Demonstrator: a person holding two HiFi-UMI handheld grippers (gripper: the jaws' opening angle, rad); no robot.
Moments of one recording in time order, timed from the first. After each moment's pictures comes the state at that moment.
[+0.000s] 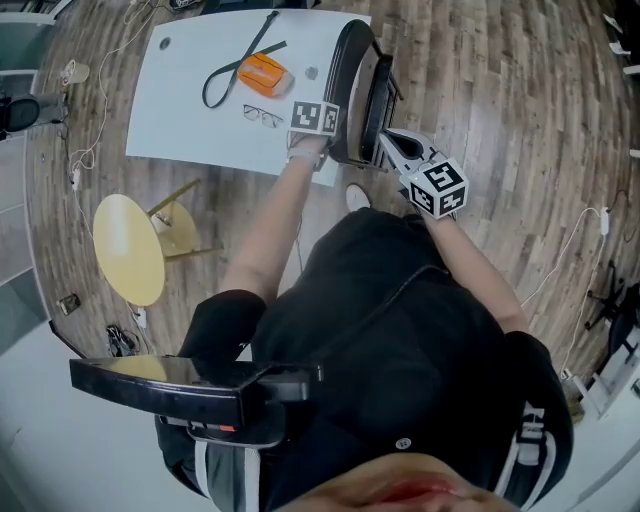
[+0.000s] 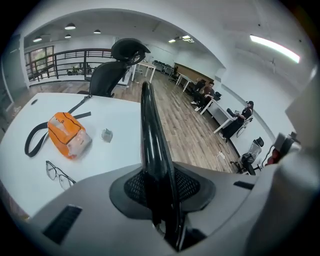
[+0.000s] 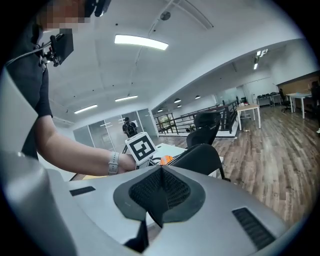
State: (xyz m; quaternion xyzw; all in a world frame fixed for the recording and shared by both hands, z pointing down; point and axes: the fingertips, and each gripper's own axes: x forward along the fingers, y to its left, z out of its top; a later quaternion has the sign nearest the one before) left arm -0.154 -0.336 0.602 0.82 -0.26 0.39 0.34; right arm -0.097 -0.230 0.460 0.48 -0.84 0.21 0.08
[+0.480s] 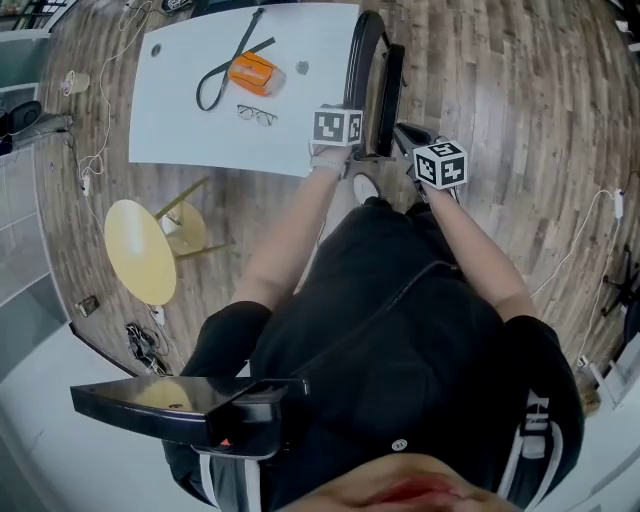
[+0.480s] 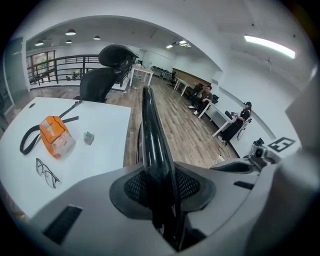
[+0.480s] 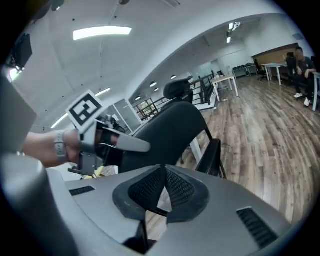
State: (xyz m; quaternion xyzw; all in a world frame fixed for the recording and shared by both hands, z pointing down) left arm -0.094 -0.297 0.585 0.83 -0.27 0.37 0.33; right arm -0.039 -0.222 0.580 0.52 -0.76 0.37 0.10
